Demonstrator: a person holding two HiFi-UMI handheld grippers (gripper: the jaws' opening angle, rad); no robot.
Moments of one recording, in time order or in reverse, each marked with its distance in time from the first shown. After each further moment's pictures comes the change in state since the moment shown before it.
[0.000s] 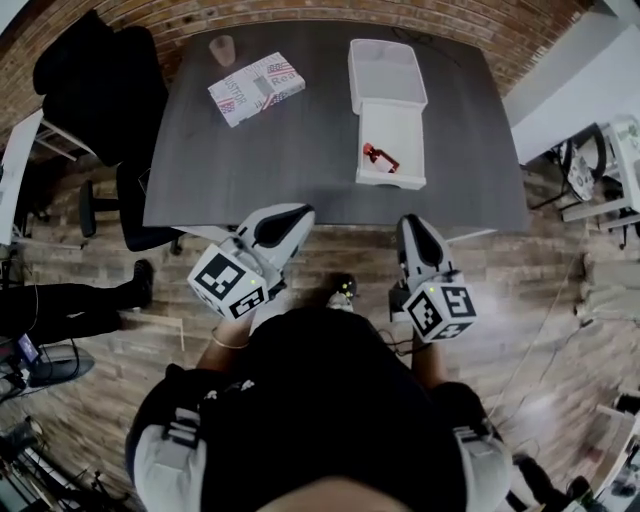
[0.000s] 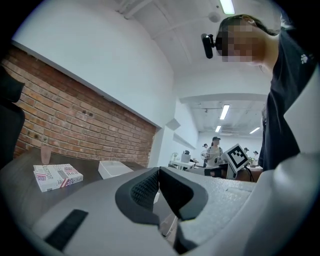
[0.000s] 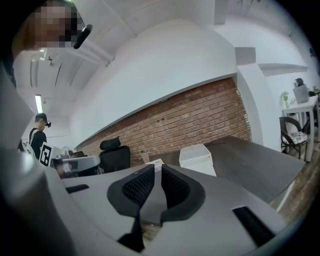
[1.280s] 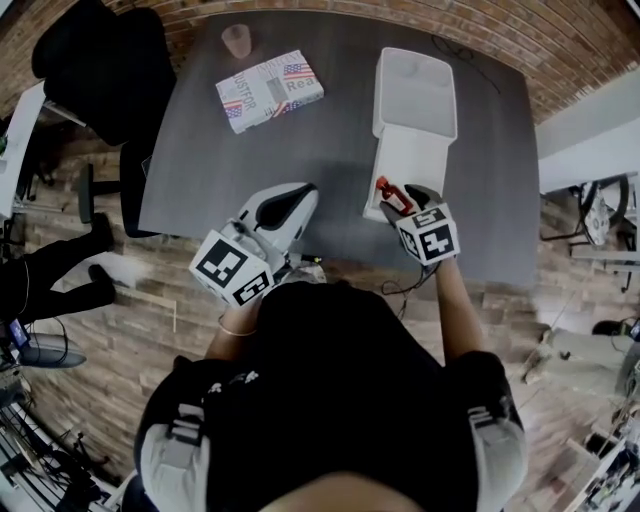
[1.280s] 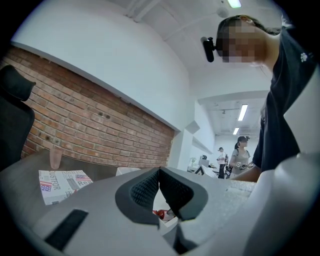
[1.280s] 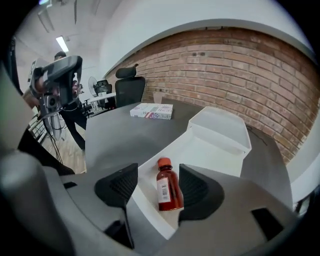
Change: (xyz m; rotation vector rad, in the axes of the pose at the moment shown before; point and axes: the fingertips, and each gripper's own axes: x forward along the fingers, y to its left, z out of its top) left arm 0.076 0.124 0.013 -0.043 -0.045 0.173; right arm 0.218 -0.105 -0.107 -0.500 0.712 0.236
